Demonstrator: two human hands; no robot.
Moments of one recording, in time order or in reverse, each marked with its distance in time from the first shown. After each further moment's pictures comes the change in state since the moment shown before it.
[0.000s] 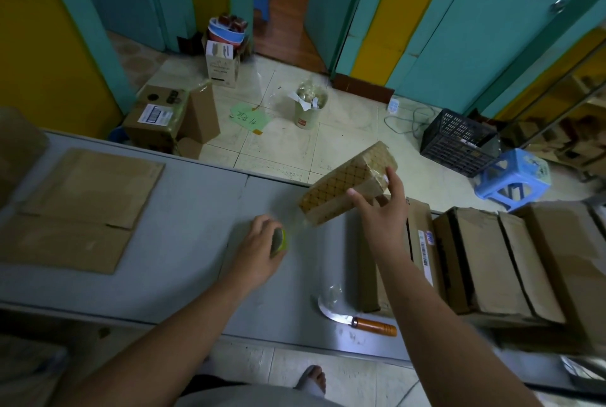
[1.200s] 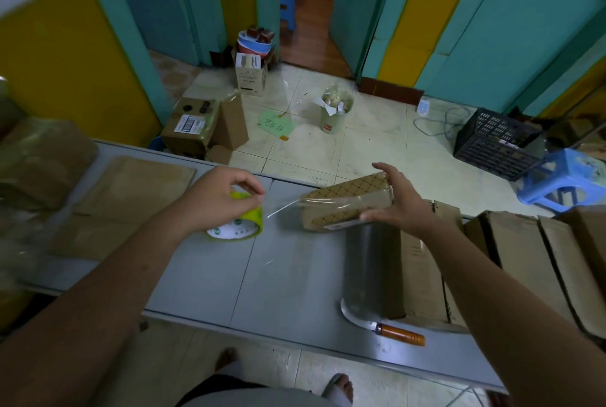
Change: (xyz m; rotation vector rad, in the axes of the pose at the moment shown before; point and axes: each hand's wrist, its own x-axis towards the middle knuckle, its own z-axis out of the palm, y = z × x) left_hand 0.013 0.044 -0.197 -0.086 -0.058 -0.026; right_hand 0.062 0.005 -0.024 -0.522 -0.646 -0.153
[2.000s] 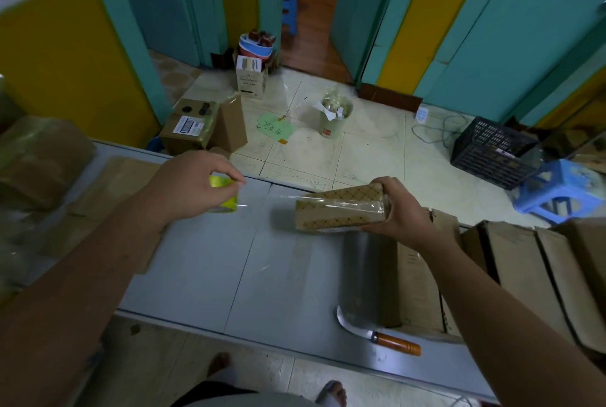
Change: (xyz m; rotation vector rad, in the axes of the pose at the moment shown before) left_hand 0.005 -0.006 -0.040 0.231 0.119 0.125; right_hand -0.003 -0.003 0.000 -0.091 0.072 -0.179
